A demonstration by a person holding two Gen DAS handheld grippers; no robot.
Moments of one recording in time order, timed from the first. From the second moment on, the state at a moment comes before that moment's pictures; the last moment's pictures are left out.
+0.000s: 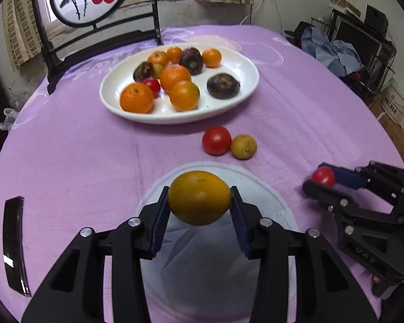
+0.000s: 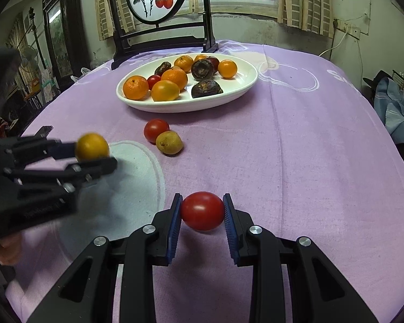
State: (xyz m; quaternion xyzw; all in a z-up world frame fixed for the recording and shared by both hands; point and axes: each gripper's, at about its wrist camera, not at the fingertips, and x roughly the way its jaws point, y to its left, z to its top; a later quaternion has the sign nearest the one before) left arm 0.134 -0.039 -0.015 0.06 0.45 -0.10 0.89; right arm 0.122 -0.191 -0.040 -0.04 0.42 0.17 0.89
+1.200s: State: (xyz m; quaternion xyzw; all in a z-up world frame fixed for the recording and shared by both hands) left arm 0.305 -0.015 -0.003 -0.01 0.44 -0.01 0.90; right arm 0.276 -0.119 -0.014 -0.05 0.38 0.20 0.90
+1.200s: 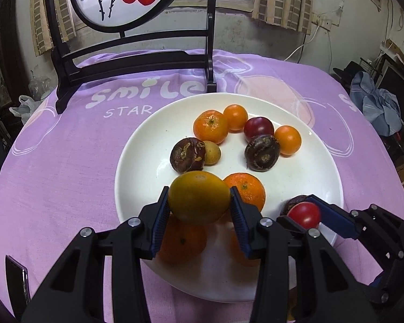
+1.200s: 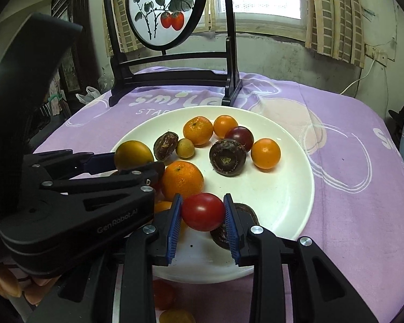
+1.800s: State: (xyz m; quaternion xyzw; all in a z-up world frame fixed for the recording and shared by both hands) left arm 0.271 -0.017 0.035 -0.01 0.39 0.00 0.92; right arm 0.247 -0.144 0.002 -0.02 0.37 0.20 0.91
